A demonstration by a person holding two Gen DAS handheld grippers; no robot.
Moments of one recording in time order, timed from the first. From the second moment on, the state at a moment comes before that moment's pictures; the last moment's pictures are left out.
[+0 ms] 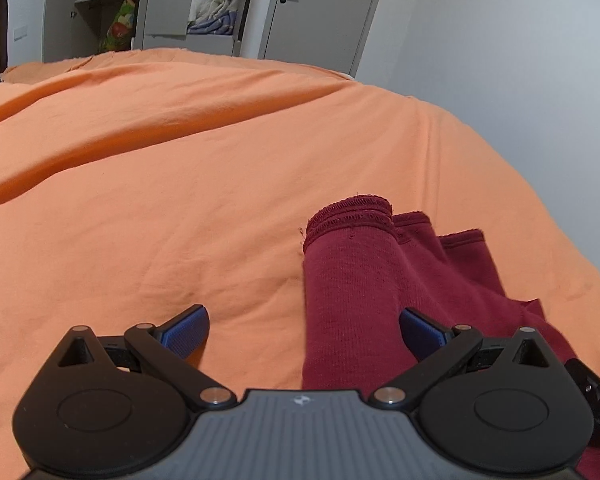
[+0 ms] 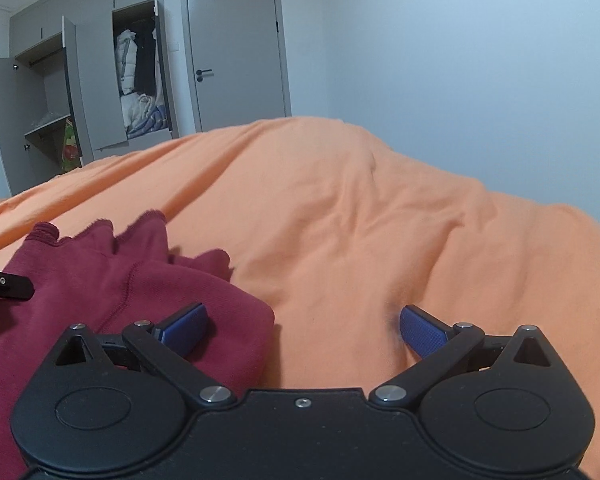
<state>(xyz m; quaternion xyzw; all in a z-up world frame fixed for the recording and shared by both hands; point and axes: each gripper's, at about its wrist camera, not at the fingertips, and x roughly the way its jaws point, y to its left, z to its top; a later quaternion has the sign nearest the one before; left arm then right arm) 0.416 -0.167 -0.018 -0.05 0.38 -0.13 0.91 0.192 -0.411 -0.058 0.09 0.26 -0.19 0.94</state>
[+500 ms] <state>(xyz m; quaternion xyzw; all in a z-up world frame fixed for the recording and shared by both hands) 0.409 -0.171 -0.032 -0.03 0.34 -0.15 0.93 0.193 -0.412 -0.076 0.09 0.25 -0.20 0.94</state>
